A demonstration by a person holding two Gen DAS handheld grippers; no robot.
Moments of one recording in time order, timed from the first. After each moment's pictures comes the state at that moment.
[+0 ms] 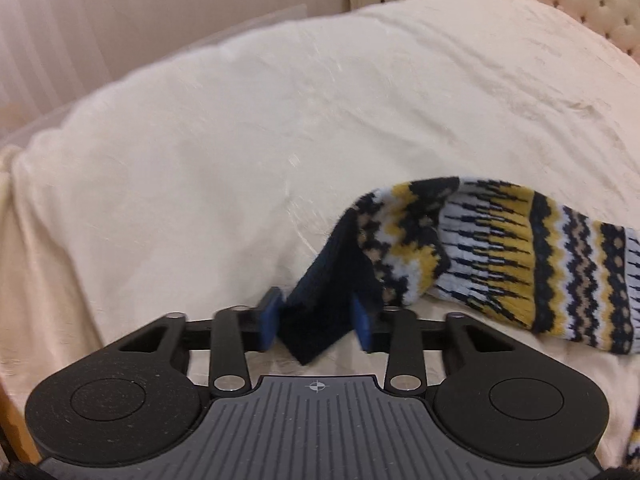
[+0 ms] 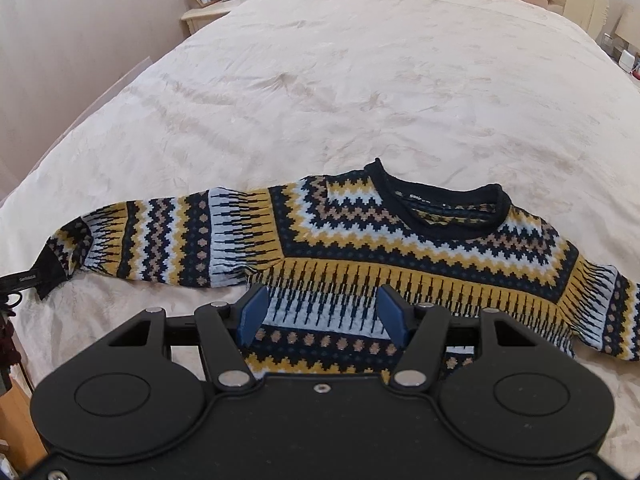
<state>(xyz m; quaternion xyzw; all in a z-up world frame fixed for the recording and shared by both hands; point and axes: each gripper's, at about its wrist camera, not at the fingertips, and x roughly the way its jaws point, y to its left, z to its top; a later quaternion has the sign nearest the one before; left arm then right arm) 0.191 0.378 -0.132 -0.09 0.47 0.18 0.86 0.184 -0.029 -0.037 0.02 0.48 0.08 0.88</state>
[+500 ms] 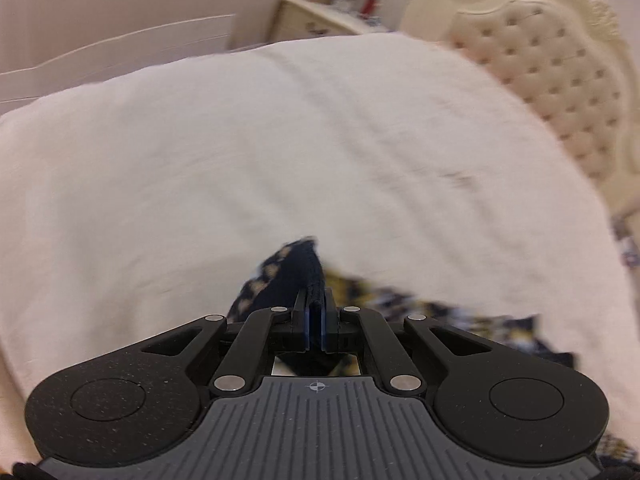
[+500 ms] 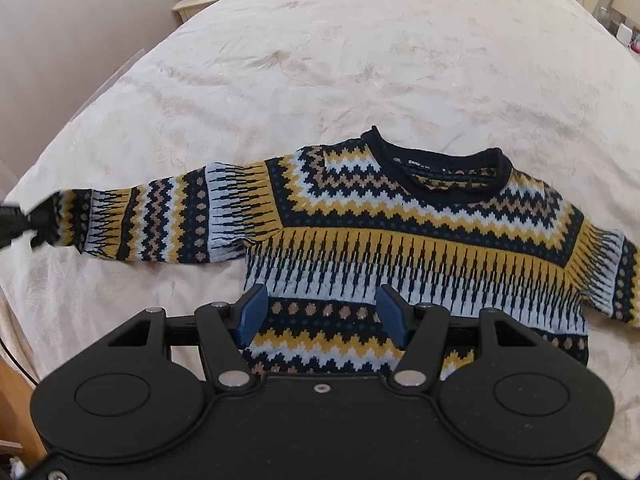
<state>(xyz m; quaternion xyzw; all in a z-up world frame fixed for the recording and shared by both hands) 0.216 0.341 -0.042 -0.23 0.42 0.04 0.88 0.177 -0.041 -0.048 0.05 0.50 0.09 0.86</state>
